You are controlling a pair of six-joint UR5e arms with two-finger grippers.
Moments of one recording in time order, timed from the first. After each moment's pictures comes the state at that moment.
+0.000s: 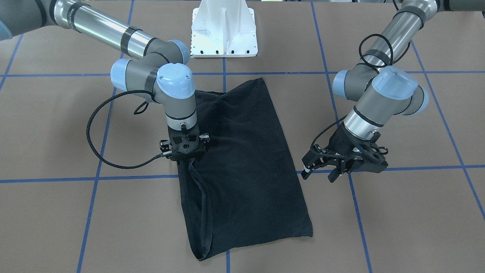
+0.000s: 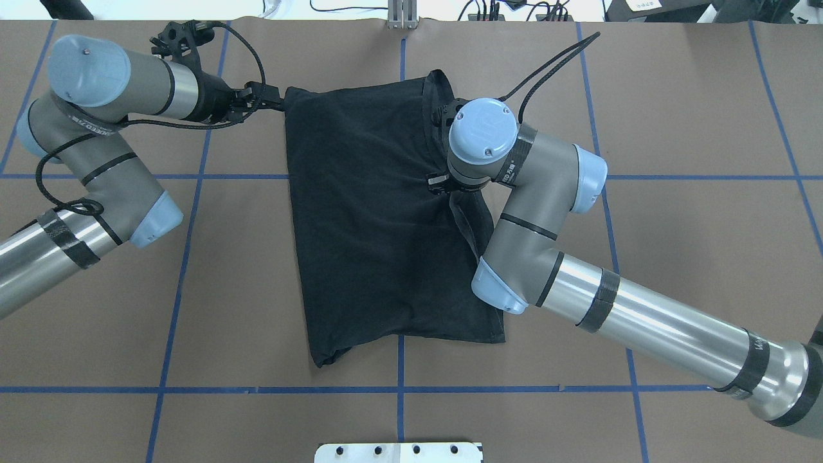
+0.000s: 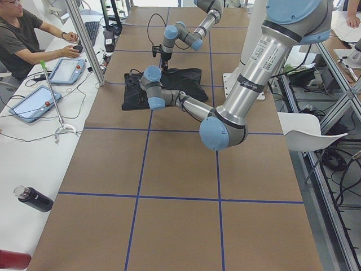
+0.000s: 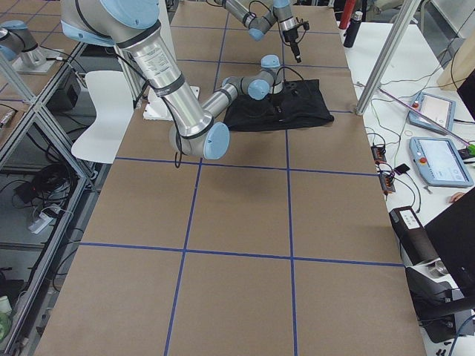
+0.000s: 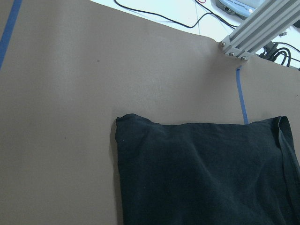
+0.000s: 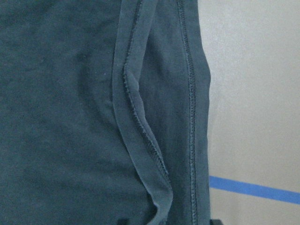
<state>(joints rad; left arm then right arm) -0.87 -2.11 -1.37 -2.47 -1.95 -1.26 0.60 -0.83 1.40 -1.40 1.73 0.94</state>
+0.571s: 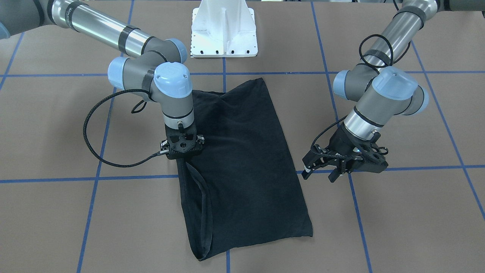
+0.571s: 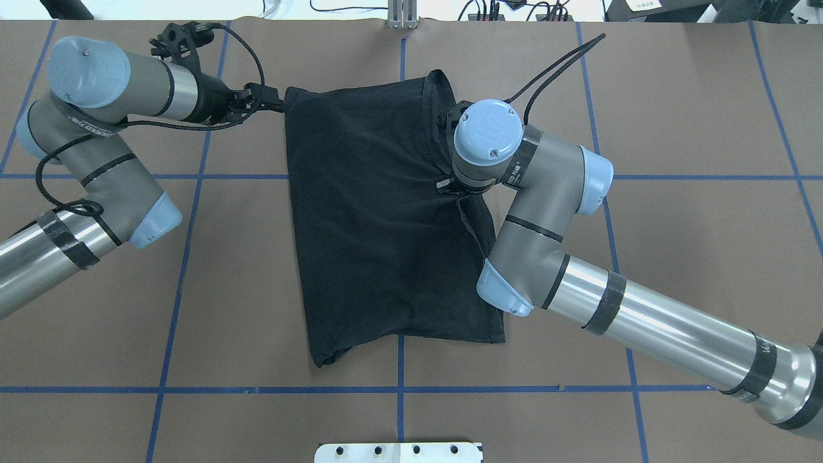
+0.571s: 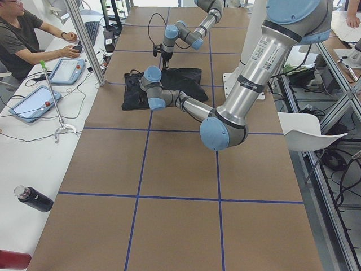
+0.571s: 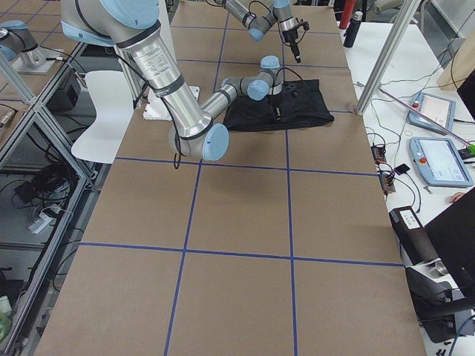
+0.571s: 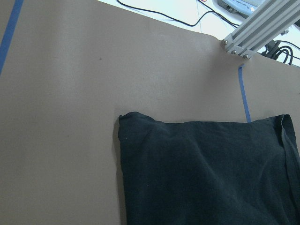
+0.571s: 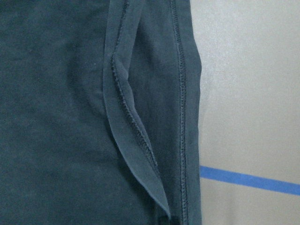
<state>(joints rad) -0.87 -2.10 -1.37 -2.47 -1.95 -1.26 0.60 -0.84 1.43 -1.42 1.74 0.94</state>
